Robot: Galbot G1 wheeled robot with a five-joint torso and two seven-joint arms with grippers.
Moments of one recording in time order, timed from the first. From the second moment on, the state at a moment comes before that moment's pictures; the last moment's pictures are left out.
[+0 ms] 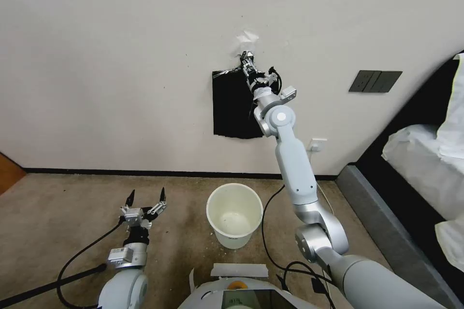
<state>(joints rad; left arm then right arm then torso) 1.74 -1.36 -0.69 -2.08 -0.23 -0.28 -0.07 -0.34 1.52 0.29 1.54 1.43 -0.20 0.27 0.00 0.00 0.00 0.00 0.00</state>
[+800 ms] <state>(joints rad) 1.74 -1.36 -0.68 -2.08 -0.23 -0.28 -0.07 -0.64 1.34 0.16 1.83 1.23 -0.08 0.02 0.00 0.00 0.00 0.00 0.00</state>
